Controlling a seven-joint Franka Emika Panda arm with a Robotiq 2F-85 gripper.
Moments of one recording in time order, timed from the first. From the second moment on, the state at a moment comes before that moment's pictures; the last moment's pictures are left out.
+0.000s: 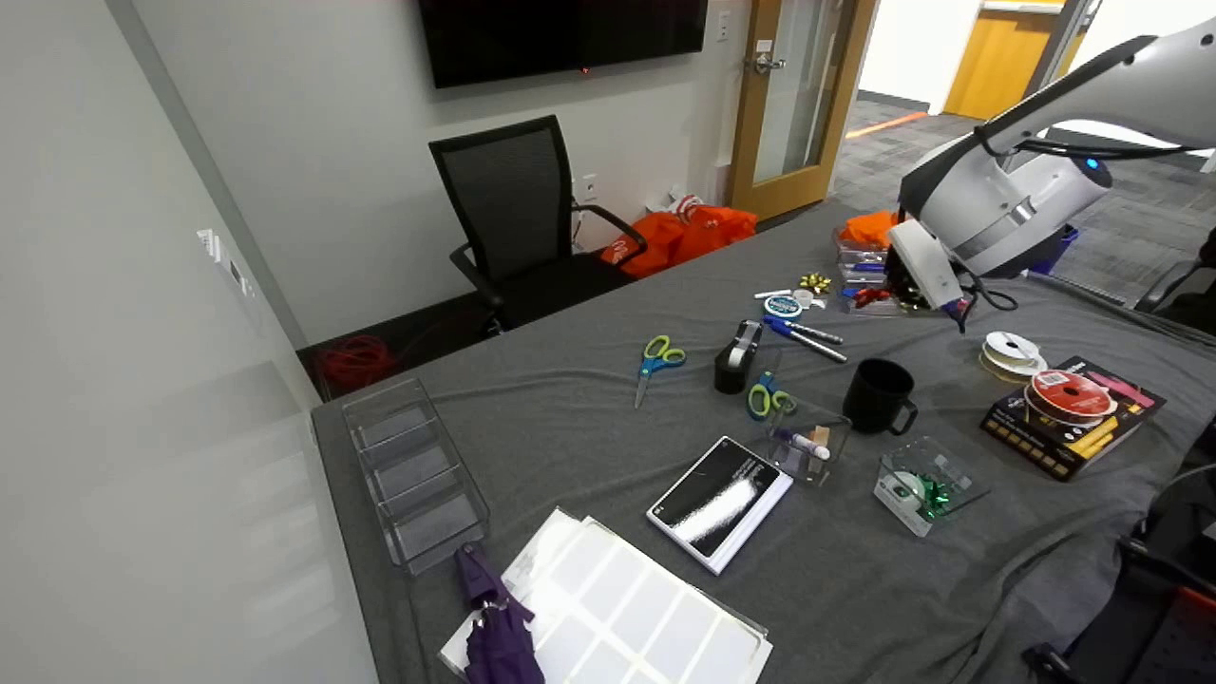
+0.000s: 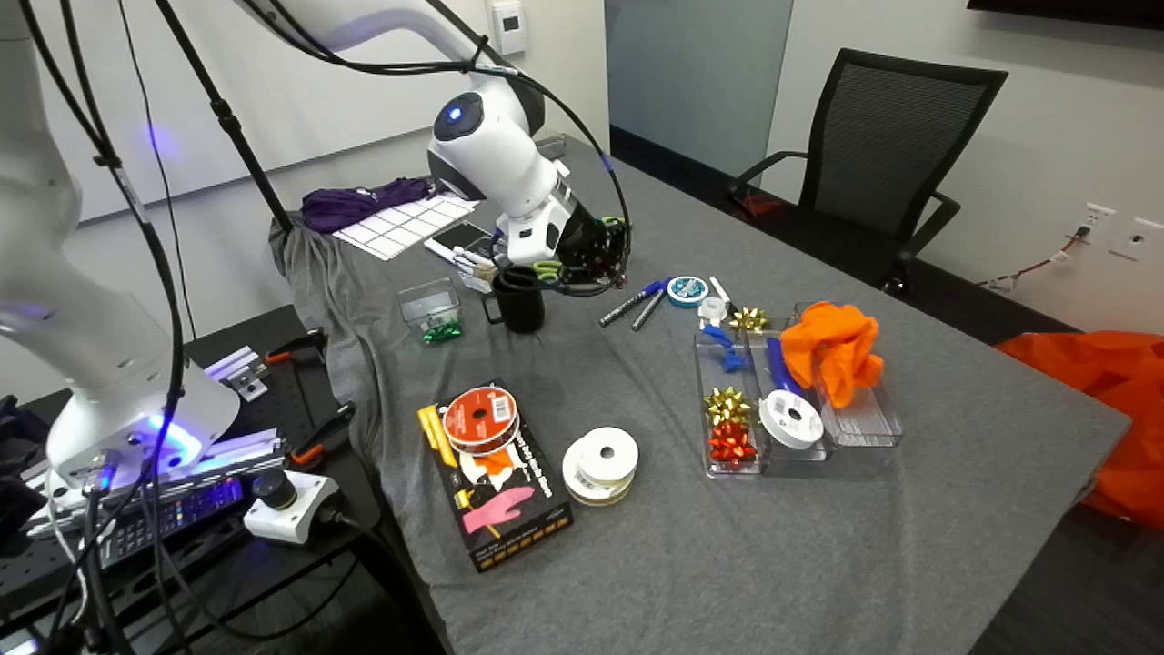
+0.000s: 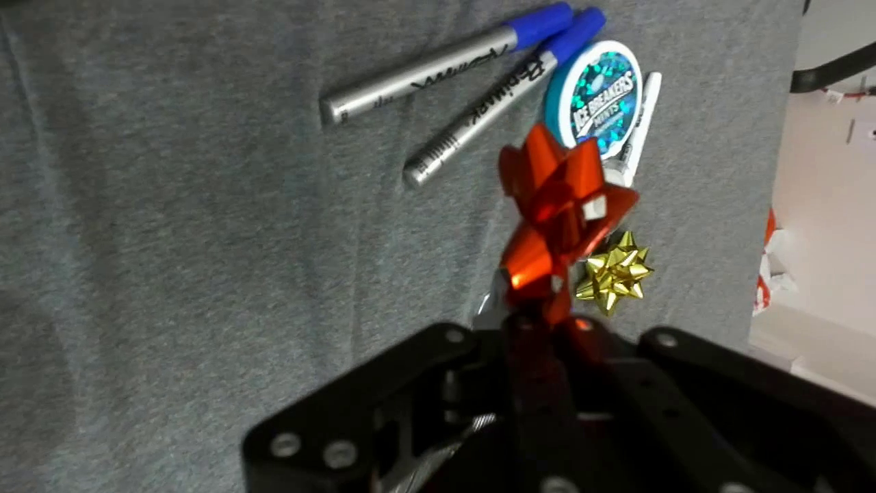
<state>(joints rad) -0.20 0.48 0.01 -2.09 1.25 3.16 0.28</state>
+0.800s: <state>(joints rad) -0.26 0.48 0.04 -2.03 1.35 3.10 0.28</state>
